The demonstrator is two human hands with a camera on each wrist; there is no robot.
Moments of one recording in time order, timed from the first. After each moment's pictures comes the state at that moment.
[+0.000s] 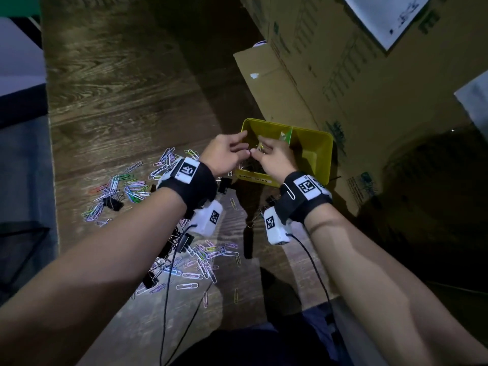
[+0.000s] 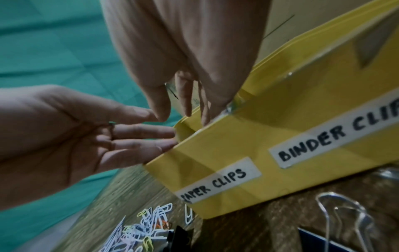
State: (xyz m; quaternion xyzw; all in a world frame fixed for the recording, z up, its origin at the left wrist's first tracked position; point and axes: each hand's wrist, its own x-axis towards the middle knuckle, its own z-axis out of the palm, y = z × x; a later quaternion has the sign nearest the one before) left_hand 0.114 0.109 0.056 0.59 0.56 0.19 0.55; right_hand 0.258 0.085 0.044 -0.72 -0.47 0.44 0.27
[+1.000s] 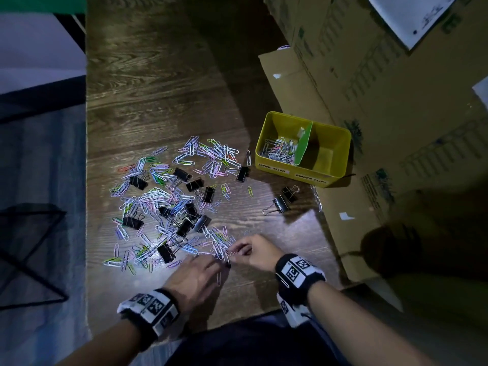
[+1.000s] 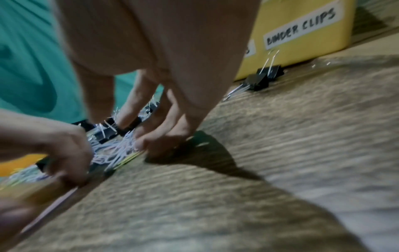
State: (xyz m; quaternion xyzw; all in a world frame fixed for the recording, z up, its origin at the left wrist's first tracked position) left_hand -0.016 -0.153 -0.022 0.87 0.42 -0.08 0.25; right_hand 0.199 -0.102 -0.008 -0.53 -0.57 0.63 0.04
